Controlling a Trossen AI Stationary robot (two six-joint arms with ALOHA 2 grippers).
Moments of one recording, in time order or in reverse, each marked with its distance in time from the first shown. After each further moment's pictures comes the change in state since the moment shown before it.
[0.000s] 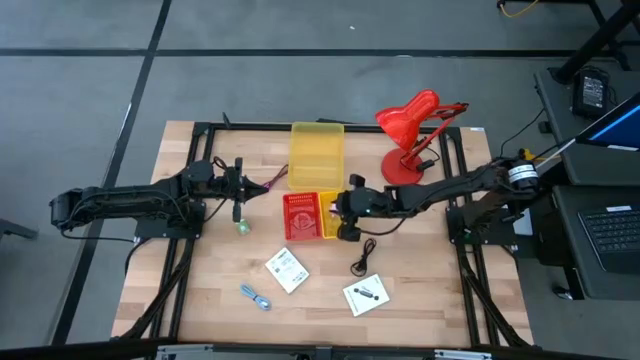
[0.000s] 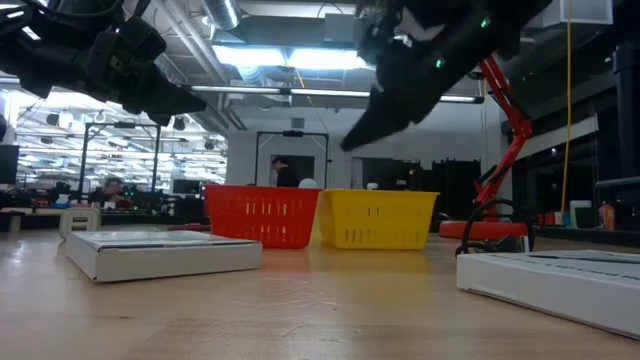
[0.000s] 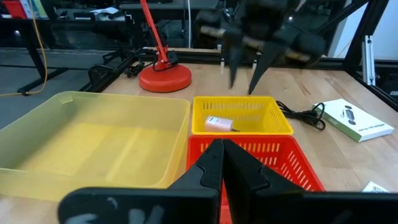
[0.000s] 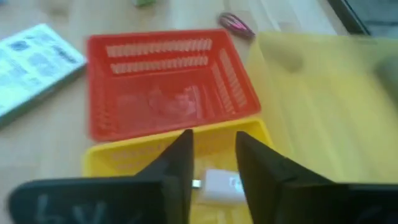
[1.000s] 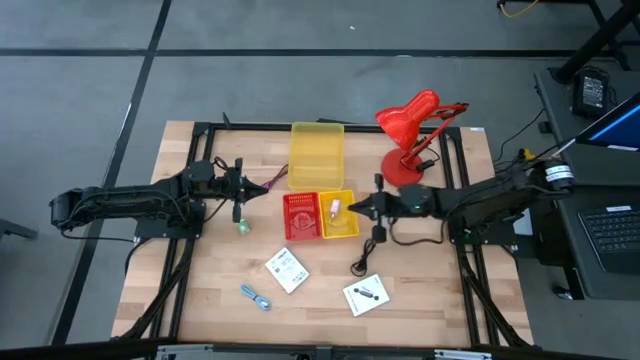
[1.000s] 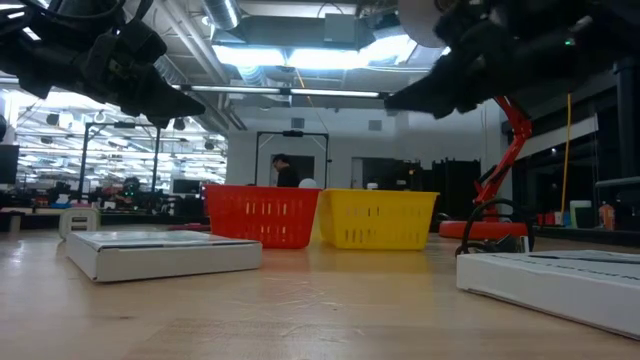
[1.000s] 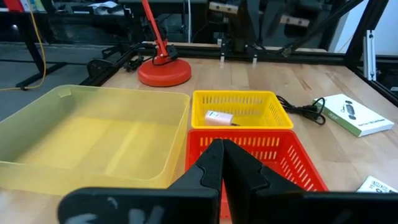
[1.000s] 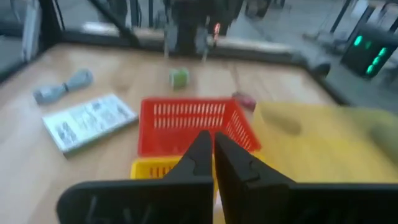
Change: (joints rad) left arm 0.000 0.000 0.000 -0.020 0.000 0.001; right arm -0.011 -0.315 -0.474 0.610 -0.154 -0.086
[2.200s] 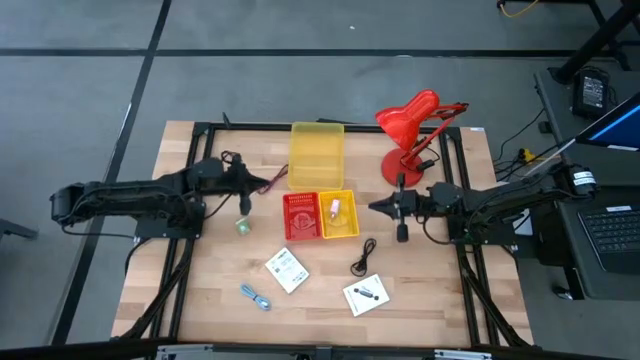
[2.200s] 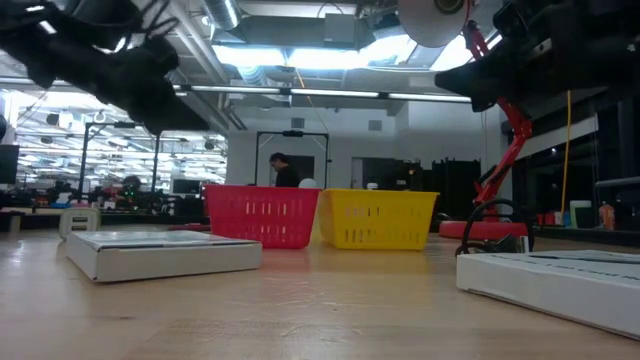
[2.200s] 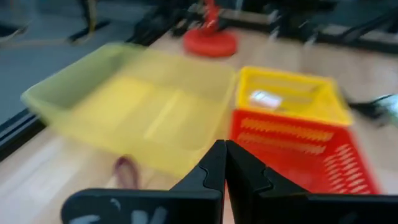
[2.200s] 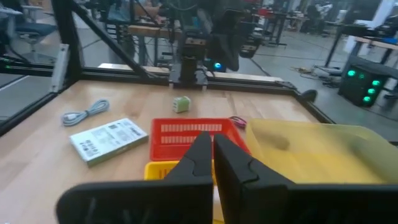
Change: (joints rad) left arm 0.000 0.109 0.096 -0.149 -0.201 -0.096; right arm 0.000 -0.319 -0.217 0.044 -0.016 0.004
